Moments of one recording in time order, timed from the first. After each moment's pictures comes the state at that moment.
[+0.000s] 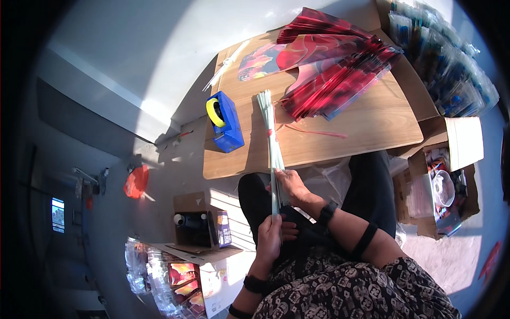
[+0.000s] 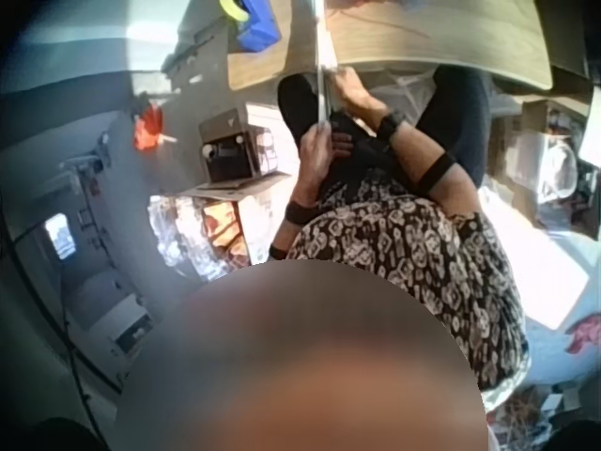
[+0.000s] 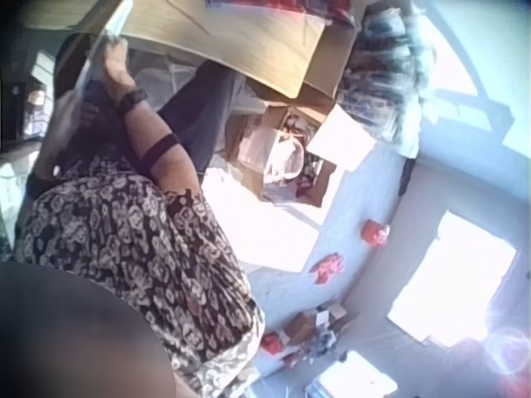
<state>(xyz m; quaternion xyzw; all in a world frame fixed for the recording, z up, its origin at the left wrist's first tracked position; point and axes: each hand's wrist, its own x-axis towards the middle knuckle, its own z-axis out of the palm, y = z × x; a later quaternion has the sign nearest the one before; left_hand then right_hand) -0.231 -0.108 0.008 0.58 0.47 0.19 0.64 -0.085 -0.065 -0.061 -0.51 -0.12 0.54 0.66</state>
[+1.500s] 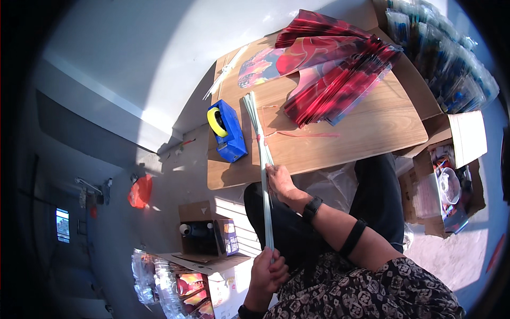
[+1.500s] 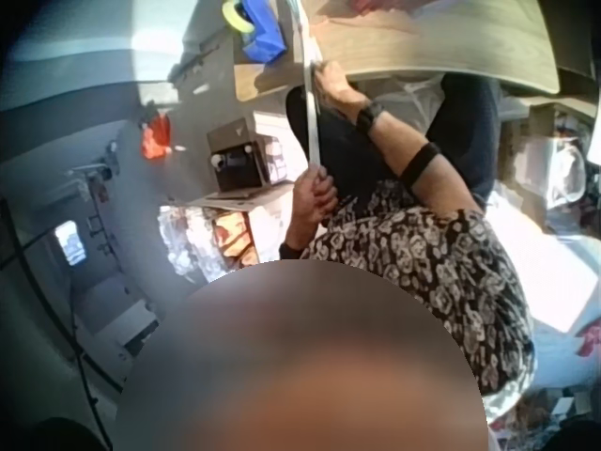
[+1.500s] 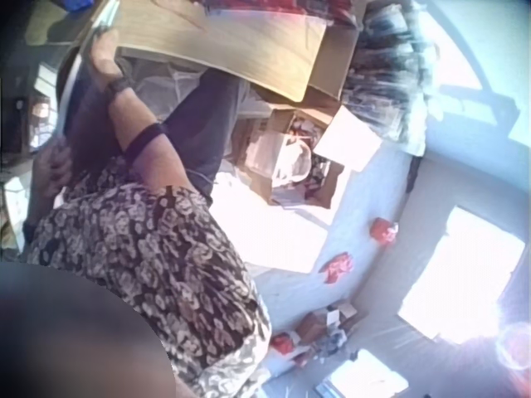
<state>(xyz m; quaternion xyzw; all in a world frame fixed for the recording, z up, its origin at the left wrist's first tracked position) -0.291 -0.112 0.047 0.20 0.43 0.12 0.87 -0.088 -0.008 -0.042 -0.61 -0.16 0.44 0.64</state>
